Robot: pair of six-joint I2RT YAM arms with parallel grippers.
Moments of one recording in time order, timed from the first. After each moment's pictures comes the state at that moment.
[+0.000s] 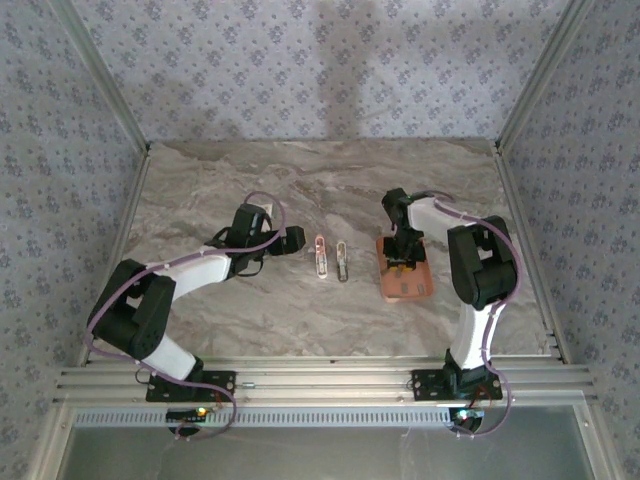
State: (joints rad) left arm -0.50 1.54 0.77 0.07 0.14 -0.56; right arm 0.32 1.90 1.24 -0.97 -0.02 0.40
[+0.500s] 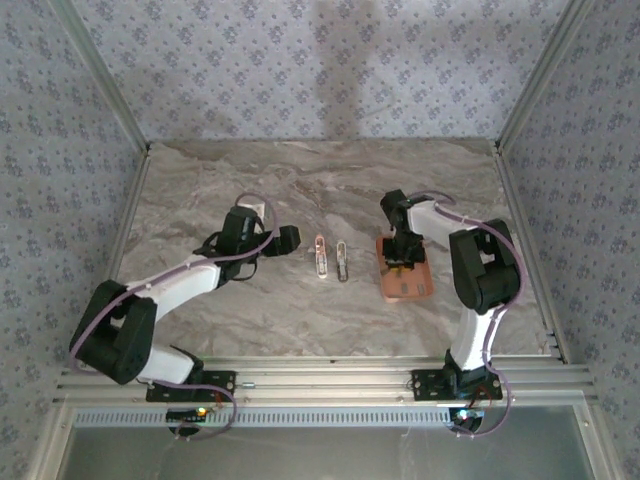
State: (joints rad) left arm -0.50 1.39 0.71 0.04 0.11 -0.56; right arm 0.35 1.84 1.19 -0.92 0.01 0.40
